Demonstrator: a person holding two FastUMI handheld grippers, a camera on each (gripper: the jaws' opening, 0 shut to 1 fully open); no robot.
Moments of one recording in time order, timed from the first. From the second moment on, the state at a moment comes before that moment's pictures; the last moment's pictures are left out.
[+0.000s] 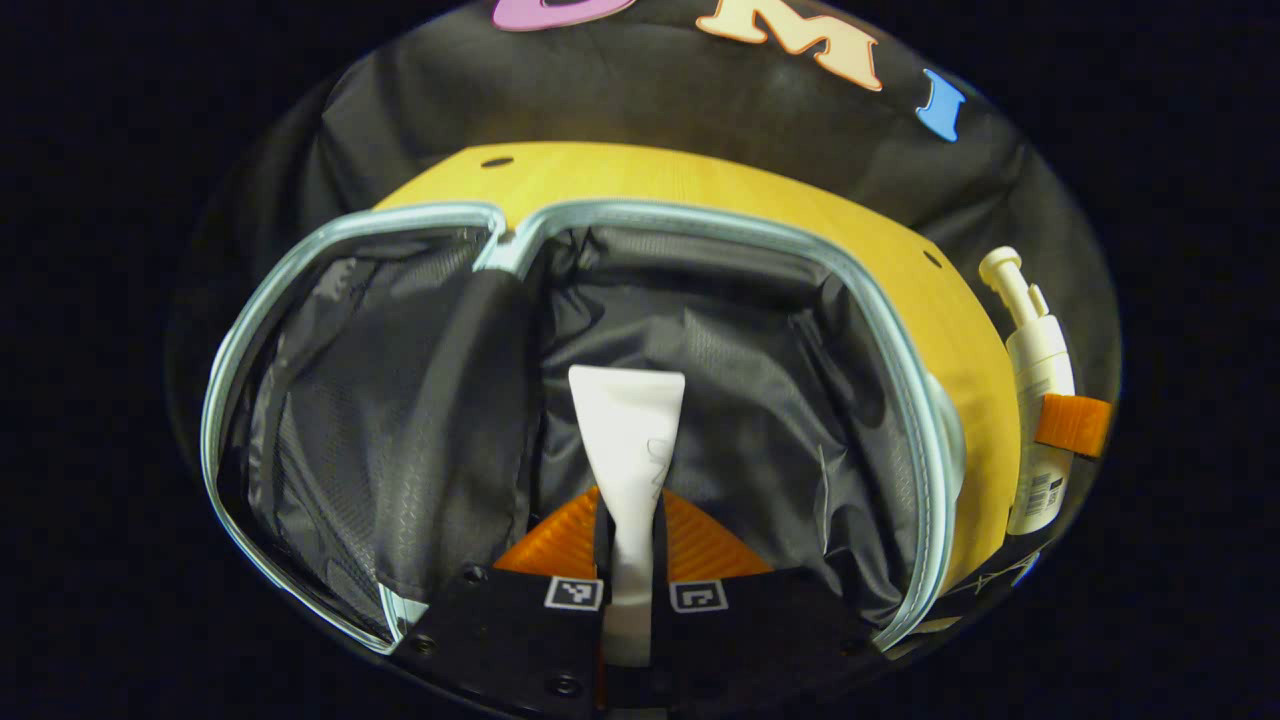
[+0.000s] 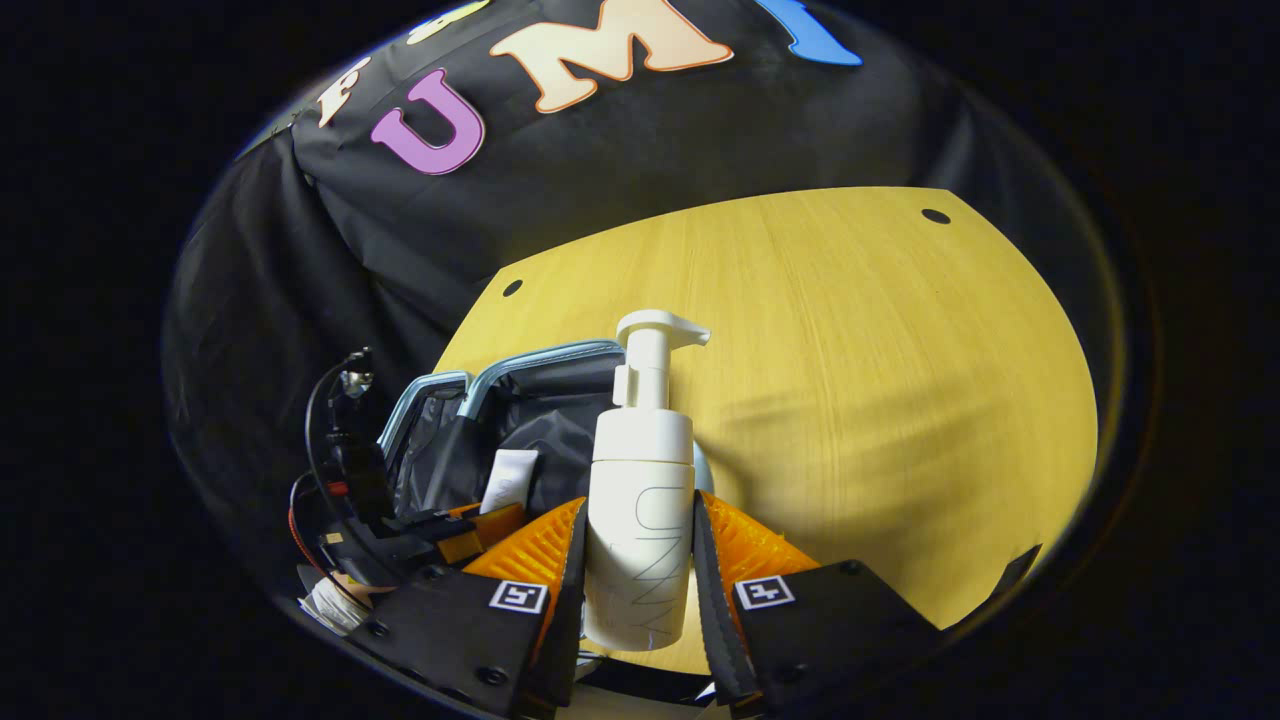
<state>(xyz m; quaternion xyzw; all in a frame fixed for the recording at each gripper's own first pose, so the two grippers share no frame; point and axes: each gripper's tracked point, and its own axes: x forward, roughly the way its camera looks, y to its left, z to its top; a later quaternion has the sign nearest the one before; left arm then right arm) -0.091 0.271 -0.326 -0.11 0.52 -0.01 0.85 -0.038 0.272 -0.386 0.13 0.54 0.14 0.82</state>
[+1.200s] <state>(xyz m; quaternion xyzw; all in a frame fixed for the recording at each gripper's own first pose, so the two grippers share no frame) -0.100 0.590 -0.268 -0.10 0.45 0.19 0.87 -0.065 0.397 -0.459 0.14 0.66 0.14 0.72</state>
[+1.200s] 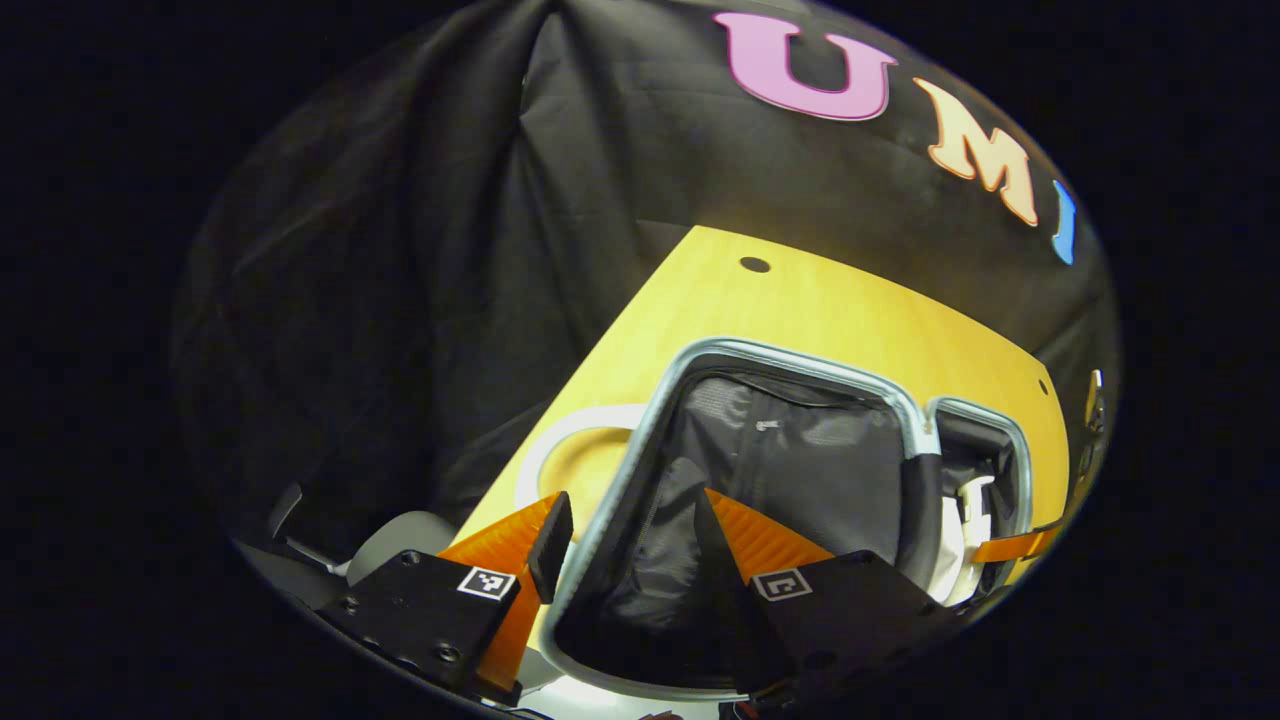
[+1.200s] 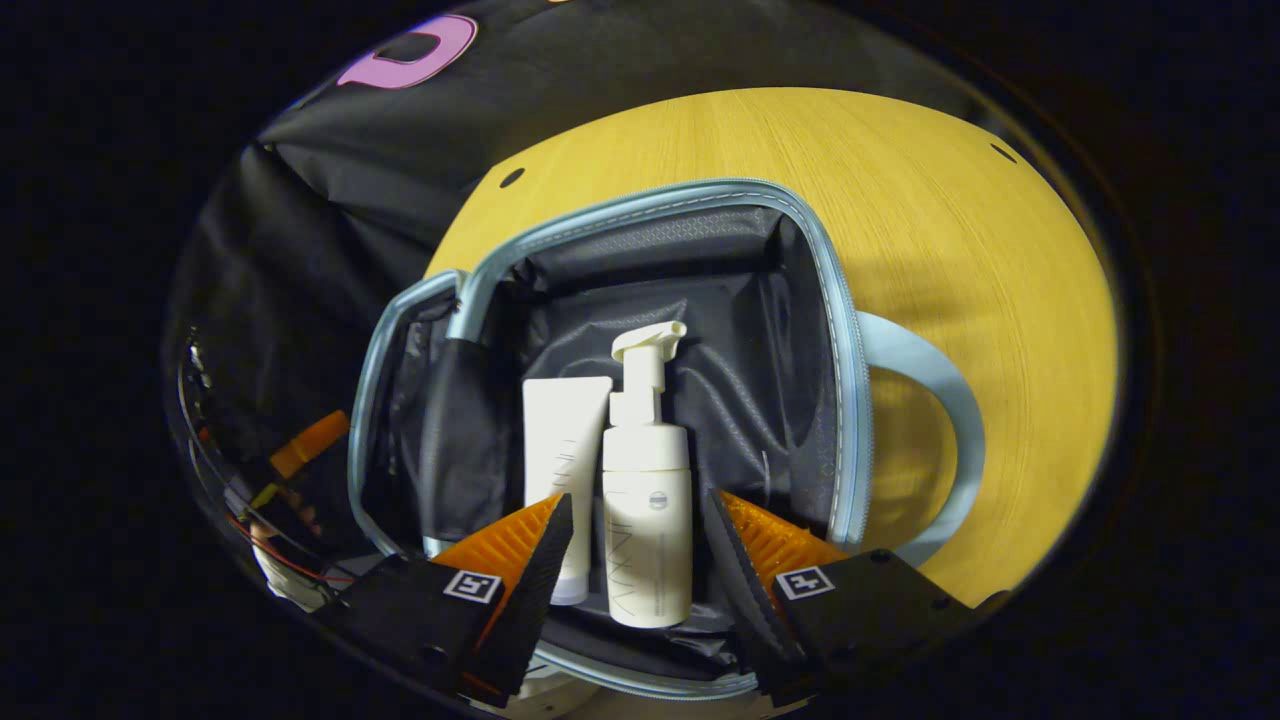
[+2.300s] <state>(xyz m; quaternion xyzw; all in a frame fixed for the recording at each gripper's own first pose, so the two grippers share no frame) -0.094 0.645 -0.339 -0.30 0.48 0.22 0.80 -0.033 0.336 -0.403 0.15 0.60 0.12 0.78</state>
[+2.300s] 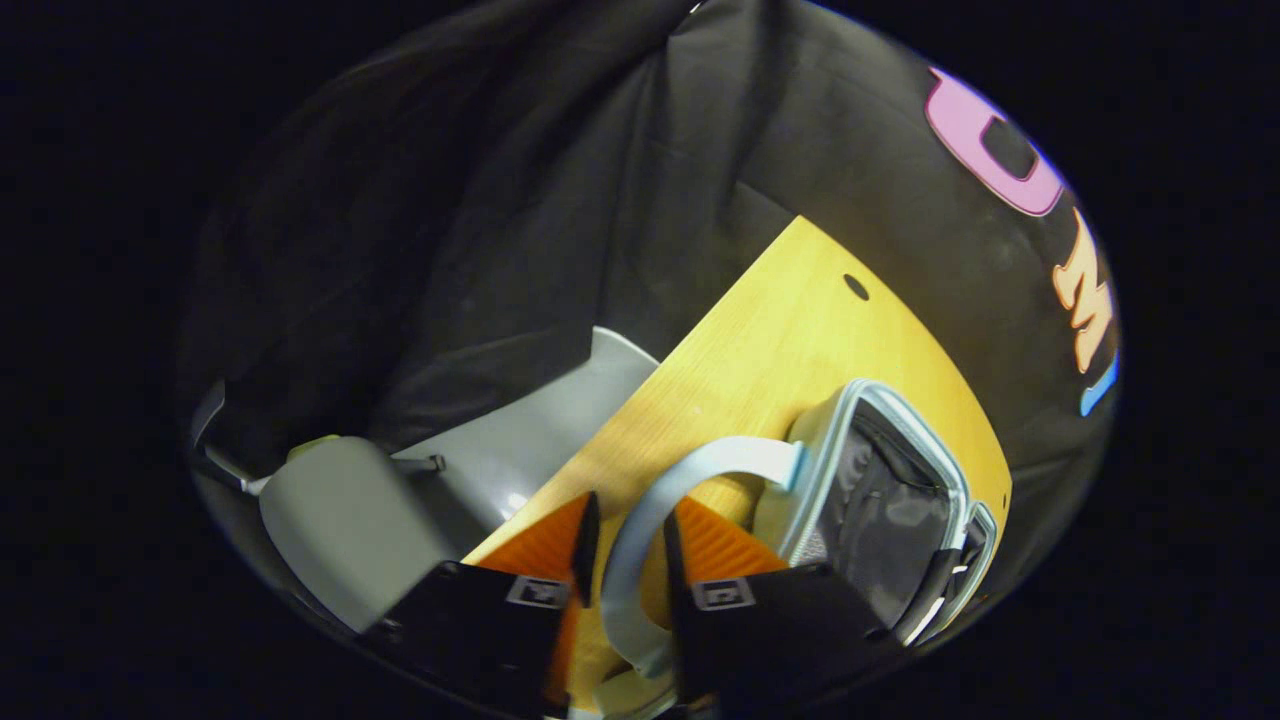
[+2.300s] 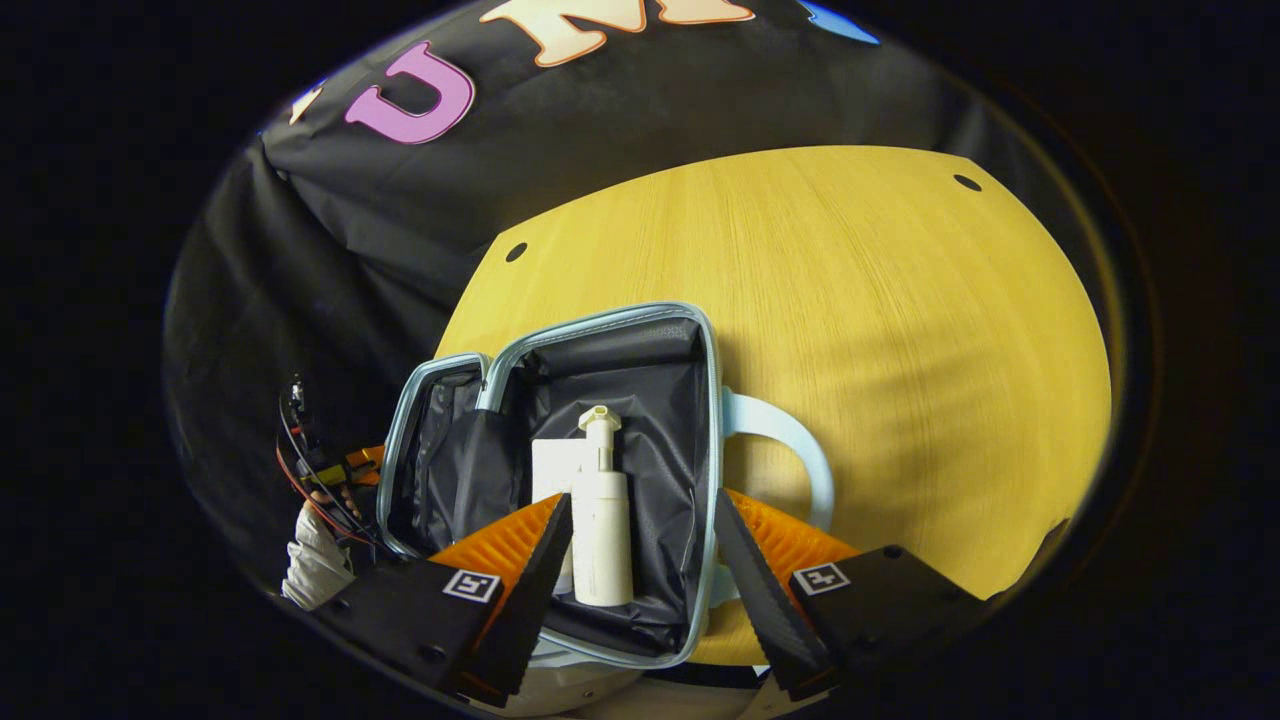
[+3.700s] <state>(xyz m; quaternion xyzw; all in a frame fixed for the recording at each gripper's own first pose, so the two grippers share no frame) 0.001 0.345 -0.028 -0.09 0.30 0.05 0.95 0.005 0.197 -0.289 0.13 0.41 0.18 0.88</state>
